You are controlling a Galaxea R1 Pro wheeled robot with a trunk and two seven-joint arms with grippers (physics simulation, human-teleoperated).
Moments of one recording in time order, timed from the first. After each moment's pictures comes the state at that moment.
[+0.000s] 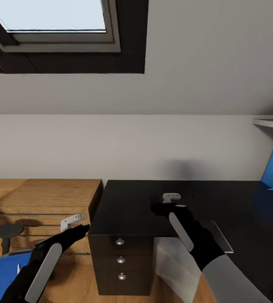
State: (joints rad) left arm -0.27 0.11 -0.06 -1.46 0.65 0.68 0.41; right arm -0.65 0.02 0.36 -1.07 -0.44 0.67 -0.27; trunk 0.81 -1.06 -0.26
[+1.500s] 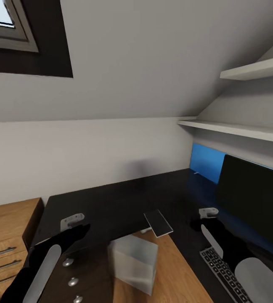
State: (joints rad) left arm -0.25 0.11 -0.07 -1.50 0.65 0.68 0.41; right arm -0.66 -0.21 0.31 -0.80 -0.32 0.63 -0.27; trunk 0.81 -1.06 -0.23
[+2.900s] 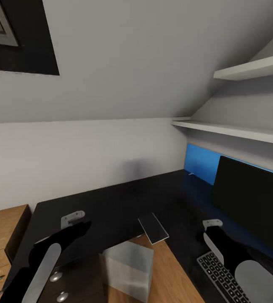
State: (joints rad) left arm -0.25 0.10 -0.07 -1.54 0.66 0.69 0.41; right arm -0.66 -0.21 0.31 -0.62 -0.30 0.64 -0.27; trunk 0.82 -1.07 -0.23
